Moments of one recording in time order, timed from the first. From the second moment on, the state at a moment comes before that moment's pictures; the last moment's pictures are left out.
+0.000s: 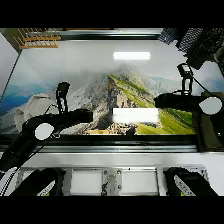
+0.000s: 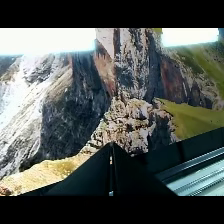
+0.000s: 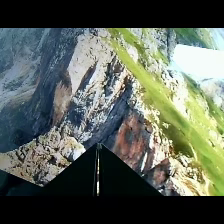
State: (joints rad) left arm -0.46 -0.80 0.70 1.21 -0.72 -1.78; right arm 0.06 -0.91 0.91 -1.08 0.92 1.31
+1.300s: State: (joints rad) left arm 0.21 -0.92 0.74 1.52 -0.90 -1.75; right arm 0.06 -0.91 0.91 -1.08 0.92 1.31
